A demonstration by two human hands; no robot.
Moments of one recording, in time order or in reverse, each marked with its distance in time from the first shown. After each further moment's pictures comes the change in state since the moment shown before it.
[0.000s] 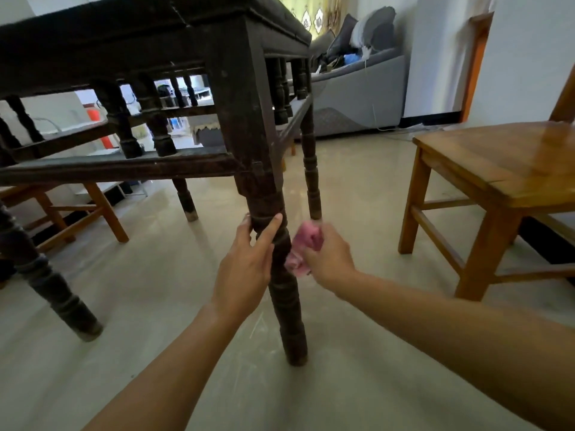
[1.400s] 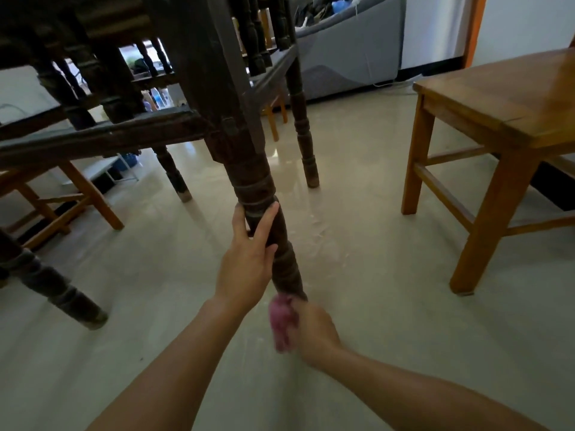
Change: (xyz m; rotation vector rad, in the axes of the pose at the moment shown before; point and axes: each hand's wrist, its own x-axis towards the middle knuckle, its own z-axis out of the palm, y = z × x) left_hand -0.020 -0.014 0.041 -0.021 -0.098 -0.080; right_hand -0.071 0.119 0.070 -0.144 -0.215 0.133
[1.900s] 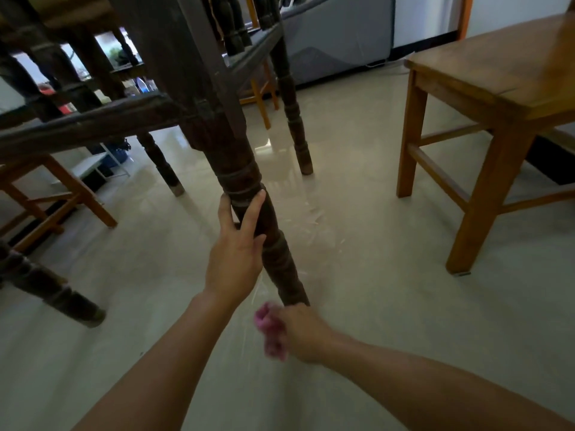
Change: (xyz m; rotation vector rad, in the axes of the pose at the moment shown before) left_hand 0.000 0.000 0.002 0.000 -0.001 0.003; right_hand 0.015 0.021 0.014 0.525 -0.280 0.251
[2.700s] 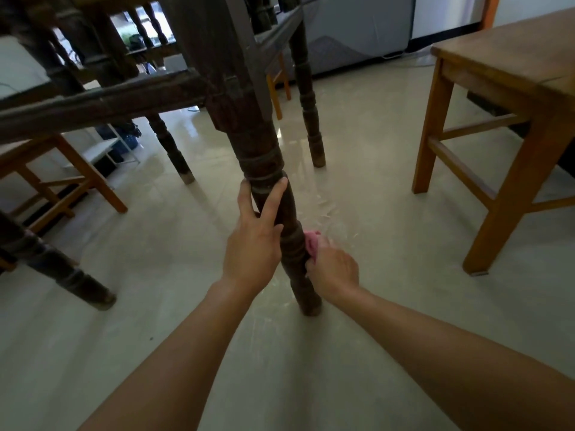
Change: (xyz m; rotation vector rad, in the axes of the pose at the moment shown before) left_hand -0.001 0.001 0.001 0.036 -0.003 -0.011; right_hand 0.035 -0.045 -0.037 -0.912 0.563 -0.354
